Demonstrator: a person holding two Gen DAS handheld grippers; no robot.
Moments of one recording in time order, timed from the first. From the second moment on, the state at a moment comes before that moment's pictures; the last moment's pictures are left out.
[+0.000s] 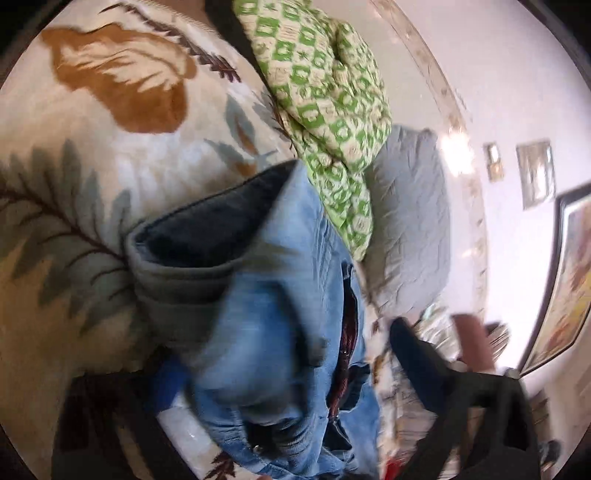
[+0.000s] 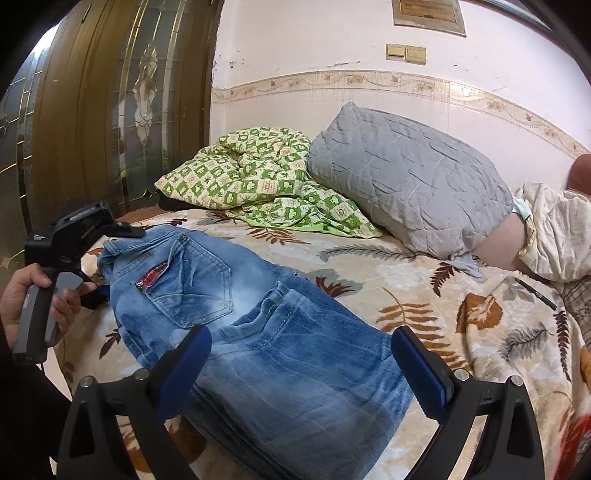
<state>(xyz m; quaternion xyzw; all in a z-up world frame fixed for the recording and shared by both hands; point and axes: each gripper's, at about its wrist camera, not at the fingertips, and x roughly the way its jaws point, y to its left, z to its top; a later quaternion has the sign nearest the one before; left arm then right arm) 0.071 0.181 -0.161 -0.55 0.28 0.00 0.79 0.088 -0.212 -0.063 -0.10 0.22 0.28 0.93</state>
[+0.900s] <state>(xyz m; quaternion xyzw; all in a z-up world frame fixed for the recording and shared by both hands) 0.085 -0.009 -0.035 0.07 0.28 0.02 0.96 0.093 -0.295 -0.036 -0.03 0.19 0.18 0.96</state>
